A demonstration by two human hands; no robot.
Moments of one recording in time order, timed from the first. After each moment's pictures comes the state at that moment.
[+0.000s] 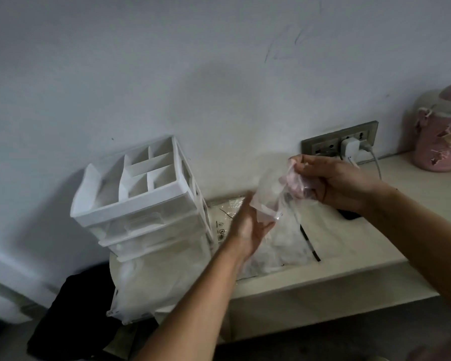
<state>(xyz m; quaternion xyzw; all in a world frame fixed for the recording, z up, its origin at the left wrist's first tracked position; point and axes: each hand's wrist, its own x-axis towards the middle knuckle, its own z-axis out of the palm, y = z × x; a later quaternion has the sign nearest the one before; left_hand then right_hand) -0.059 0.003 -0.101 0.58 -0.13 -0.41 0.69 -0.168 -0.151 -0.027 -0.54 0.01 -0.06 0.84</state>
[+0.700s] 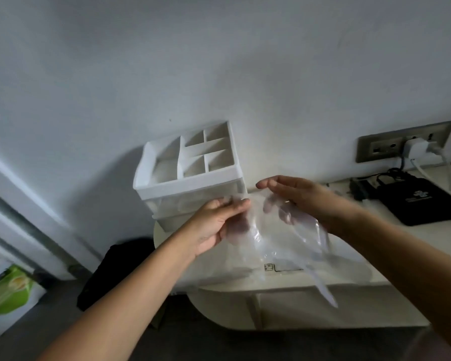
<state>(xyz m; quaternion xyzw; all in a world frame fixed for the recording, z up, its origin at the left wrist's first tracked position) -0.020 0.143 -0.035 0.66 -0.18 -0.35 0.64 -0.107 -0.041 -0.034 -0.70 -0.01 0.00 0.71</state>
